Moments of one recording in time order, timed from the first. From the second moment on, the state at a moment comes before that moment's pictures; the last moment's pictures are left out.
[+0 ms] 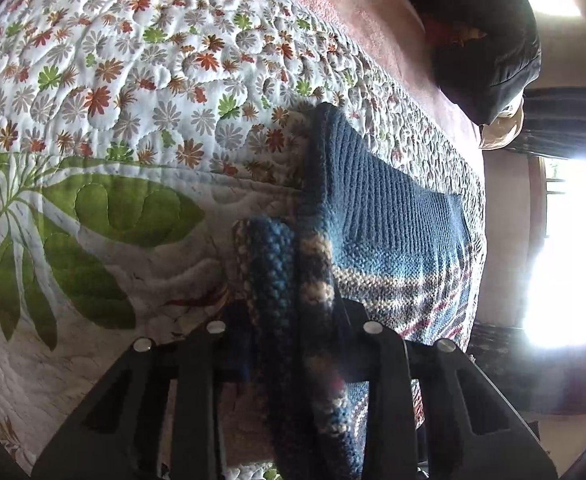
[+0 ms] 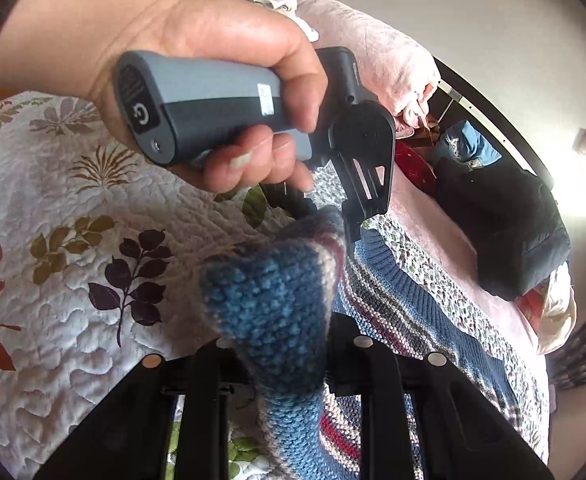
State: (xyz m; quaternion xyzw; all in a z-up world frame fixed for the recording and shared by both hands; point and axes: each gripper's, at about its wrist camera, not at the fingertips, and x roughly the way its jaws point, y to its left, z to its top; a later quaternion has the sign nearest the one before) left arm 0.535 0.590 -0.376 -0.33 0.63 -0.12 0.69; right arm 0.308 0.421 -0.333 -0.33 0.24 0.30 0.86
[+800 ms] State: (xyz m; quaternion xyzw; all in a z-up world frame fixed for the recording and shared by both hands) left arm 0.555 0.513 -0.257 -0.22 0.64 -0.09 0.73; right arm 0.313 0.363 -0.254 -0.25 0.24 0.28 0.90
